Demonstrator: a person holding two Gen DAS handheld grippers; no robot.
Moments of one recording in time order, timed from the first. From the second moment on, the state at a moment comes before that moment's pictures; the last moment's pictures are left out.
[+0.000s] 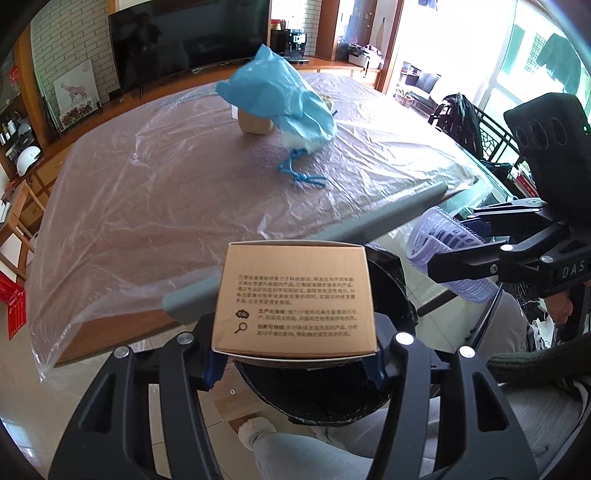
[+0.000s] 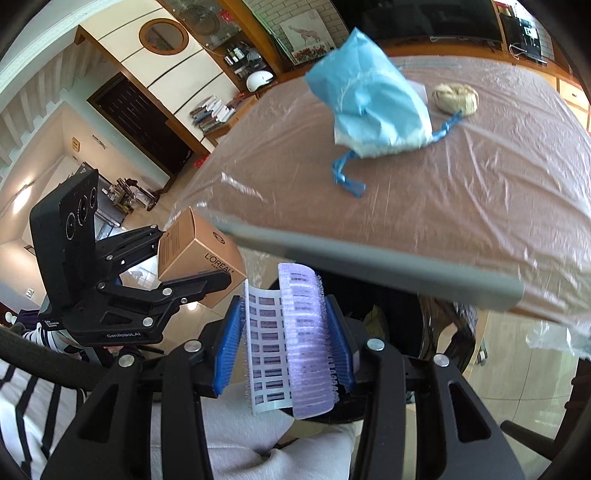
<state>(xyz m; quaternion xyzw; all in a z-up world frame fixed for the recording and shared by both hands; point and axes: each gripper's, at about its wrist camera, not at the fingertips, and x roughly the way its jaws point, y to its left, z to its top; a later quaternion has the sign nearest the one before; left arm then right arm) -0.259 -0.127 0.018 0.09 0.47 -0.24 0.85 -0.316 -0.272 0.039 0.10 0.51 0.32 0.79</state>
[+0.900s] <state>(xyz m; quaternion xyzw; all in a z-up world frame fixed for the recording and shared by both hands) -0.275 -0.141 -0.036 0.13 0.52 -0.25 0.81 -0.316 -0.261 -0.016 0.08 0.55 0.29 0.78</state>
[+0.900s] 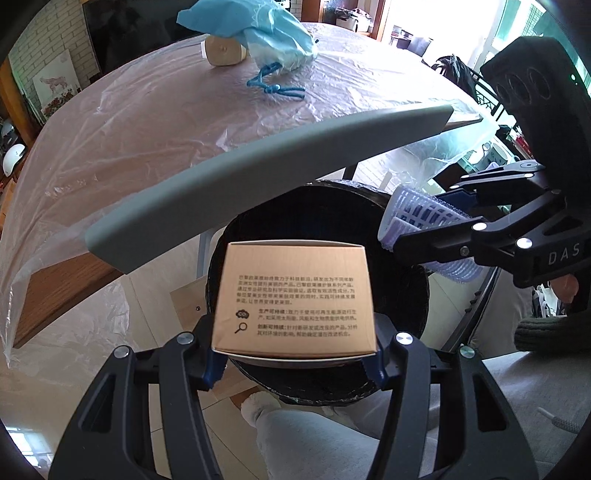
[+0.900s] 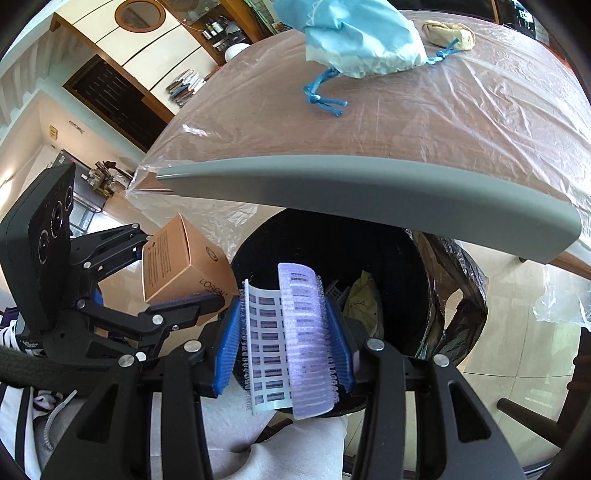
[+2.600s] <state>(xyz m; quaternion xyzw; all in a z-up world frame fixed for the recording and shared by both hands) -0.263 -0.166 -0.074 0.18 0.54 -0.25 0.78 -0.298 -0.244 -0.058 0.05 0.58 0.22 0.78</state>
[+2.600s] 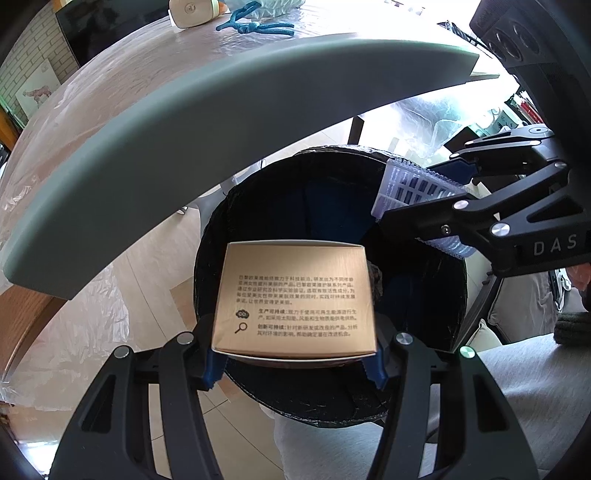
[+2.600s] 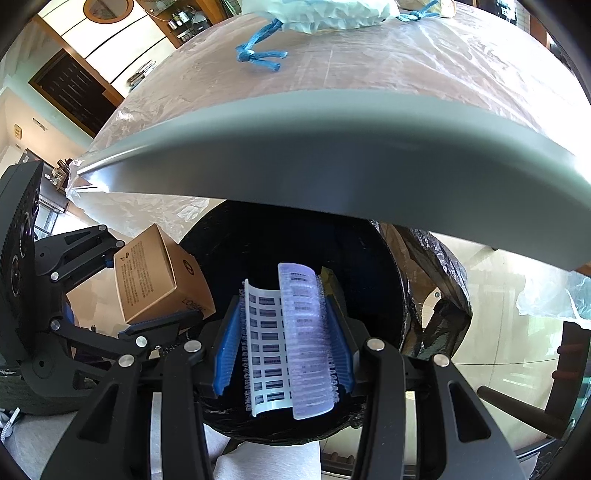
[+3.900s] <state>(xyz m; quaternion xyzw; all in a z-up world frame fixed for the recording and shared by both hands) -0.215 -0.111 0.064 0.09 0.40 -0.21 0.89 -0.227 -0.239 0.091 -0.06 0.36 0.21 0.91</state>
